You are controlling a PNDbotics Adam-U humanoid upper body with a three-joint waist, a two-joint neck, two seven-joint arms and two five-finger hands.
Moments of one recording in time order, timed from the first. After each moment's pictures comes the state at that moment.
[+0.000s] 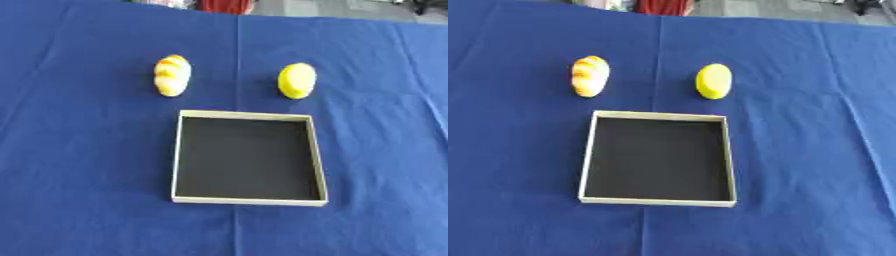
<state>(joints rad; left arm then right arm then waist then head) -0.40 0.40 0.20 -1.98 -0.03 -0.25 0.41 -0.97 -0.86 0.28 -1.57 0.22 0.04 0.26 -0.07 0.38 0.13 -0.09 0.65</state>
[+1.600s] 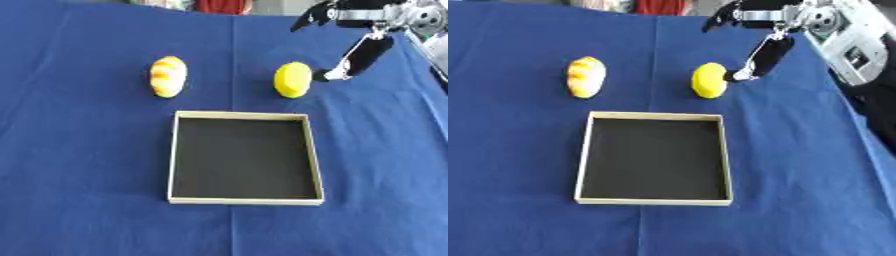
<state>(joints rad) -0.40 0.39 0.19 -1.98 -0.01 -0.24 0.39 -1.01 -0.75 0.36 -1.32 0.48 -0.16 0.64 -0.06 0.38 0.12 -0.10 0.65</state>
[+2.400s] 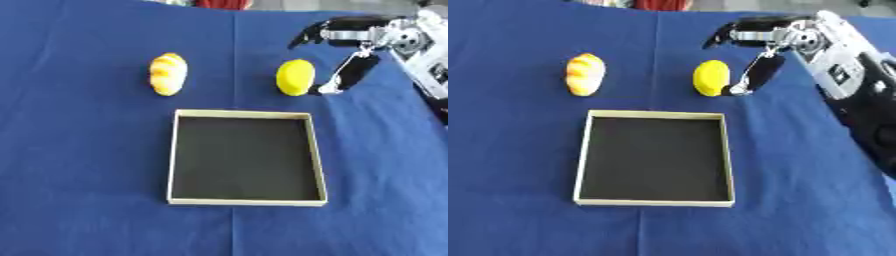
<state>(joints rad) -0.41 0.38 0.19 -1.98 0.00 -0.24 0.38 -0.99 -0.69 0.35 -1.21 0.55 -0.18 0.60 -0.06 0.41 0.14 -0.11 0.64</state>
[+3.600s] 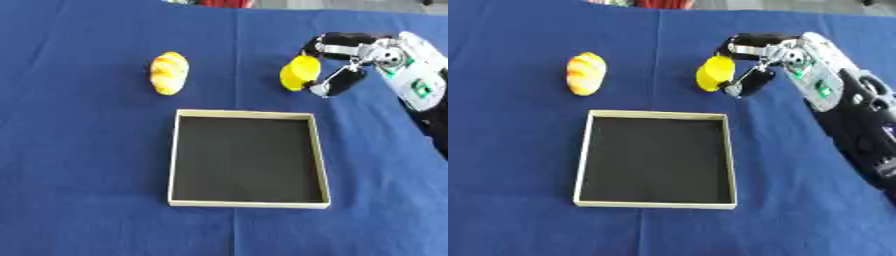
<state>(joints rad) -0.41 0.37 0.19 -1.98 0.01 -0.24 0.38 -0.97 -0.66 0.32 -1.20 0.53 -0.16 0.50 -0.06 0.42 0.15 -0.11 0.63</state>
